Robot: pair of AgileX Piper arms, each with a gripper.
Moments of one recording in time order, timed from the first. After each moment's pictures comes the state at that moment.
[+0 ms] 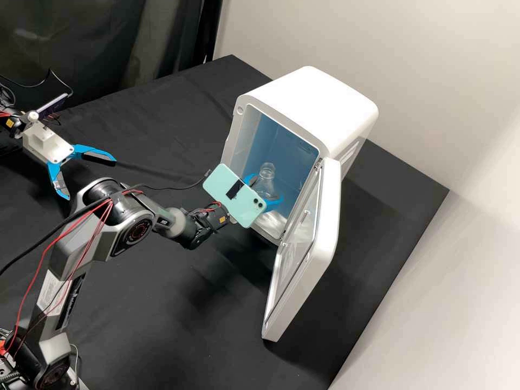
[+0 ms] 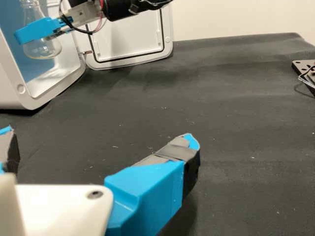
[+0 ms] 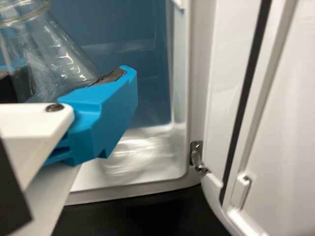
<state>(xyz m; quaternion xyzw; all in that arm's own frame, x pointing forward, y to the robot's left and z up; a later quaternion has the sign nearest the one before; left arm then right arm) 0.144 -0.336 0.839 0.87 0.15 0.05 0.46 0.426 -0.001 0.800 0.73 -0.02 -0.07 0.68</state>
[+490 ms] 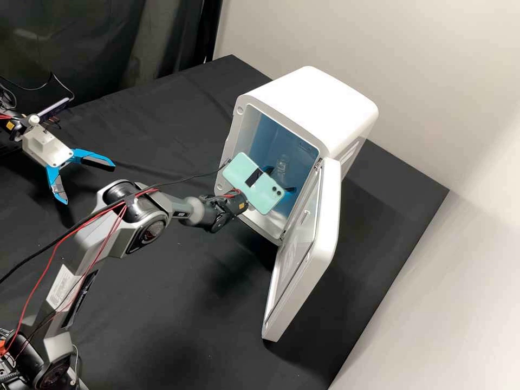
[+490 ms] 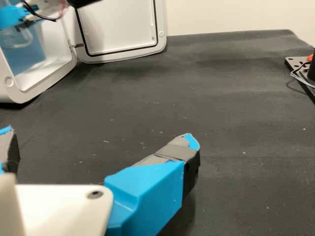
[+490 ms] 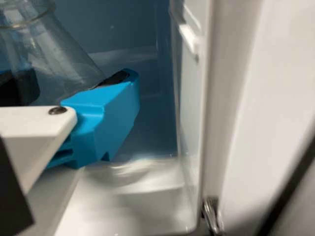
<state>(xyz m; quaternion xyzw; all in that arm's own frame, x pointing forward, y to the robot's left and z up) 0.148 -0.335 0.834 0.87 0.16 0.03 0.47 0.482 0.006 0.812 0.74 -0.03 -0.08 0.67</state>
